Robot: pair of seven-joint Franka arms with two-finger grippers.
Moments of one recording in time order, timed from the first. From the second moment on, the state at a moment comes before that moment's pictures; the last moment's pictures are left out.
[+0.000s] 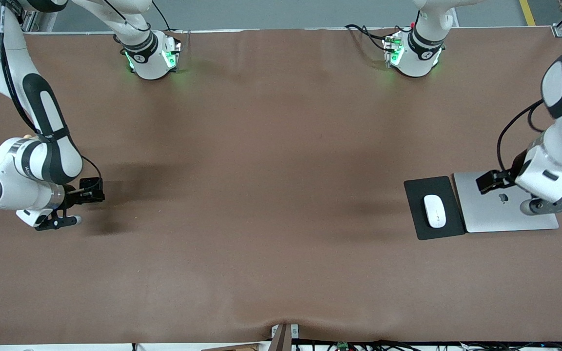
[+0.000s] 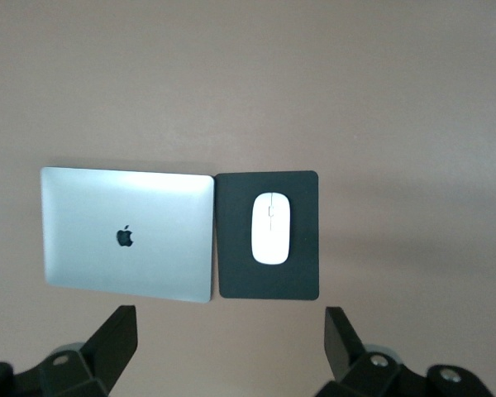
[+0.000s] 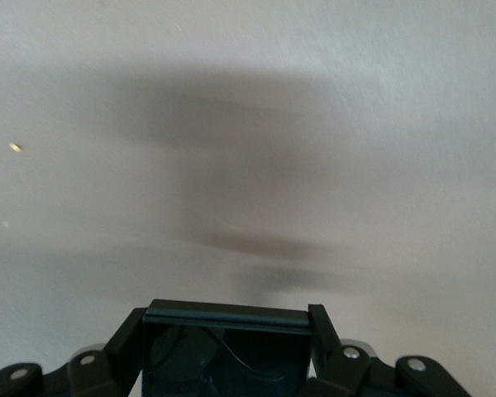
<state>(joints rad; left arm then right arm) 0.15 0.23 -0.30 -1.47 0.19 1.71 -0.23 -0.18 0.55 -0.03 -1.84 0.00 2.18 -0.36</state>
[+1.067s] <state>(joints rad) 0.06 -0.03 -0.21 -1.51 0.06 1.49 -0.11 -0.19 0.55 -0.10 -1.96 -0.02 2.32 -0.34</state>
